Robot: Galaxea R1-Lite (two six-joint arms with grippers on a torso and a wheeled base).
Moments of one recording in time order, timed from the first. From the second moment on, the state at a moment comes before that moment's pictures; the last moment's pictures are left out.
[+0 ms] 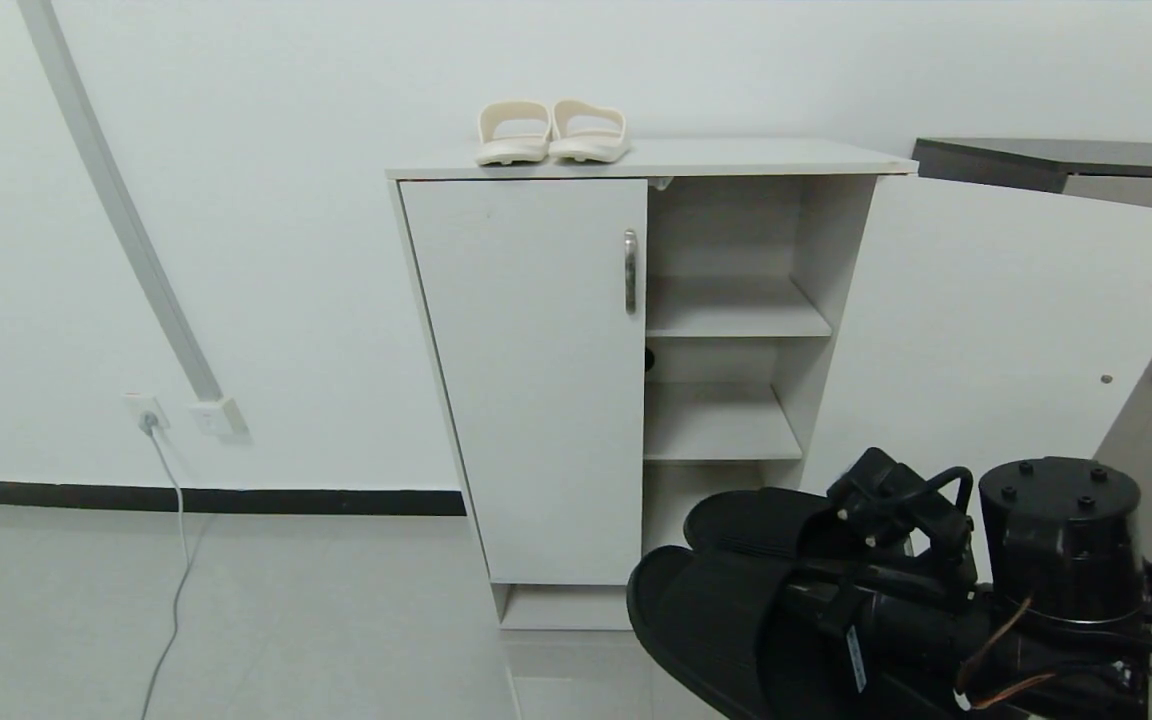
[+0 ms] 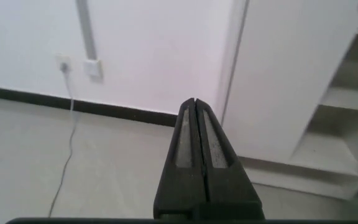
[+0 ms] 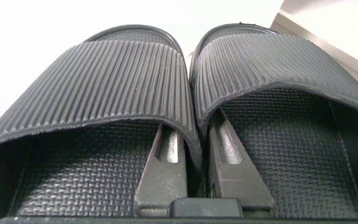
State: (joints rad) left arm -0.01 0.04 -0.01 -0.04 0.22 -0.01; right arm 0.73 1.61 -0.47 -0.76 0.06 -0.01
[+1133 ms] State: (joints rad) left arm 0.00 0.00 0.00 0.00 -0.02 0.02; right arm 0.90 1.95 -0.72 -0.77 -0.65 0.35
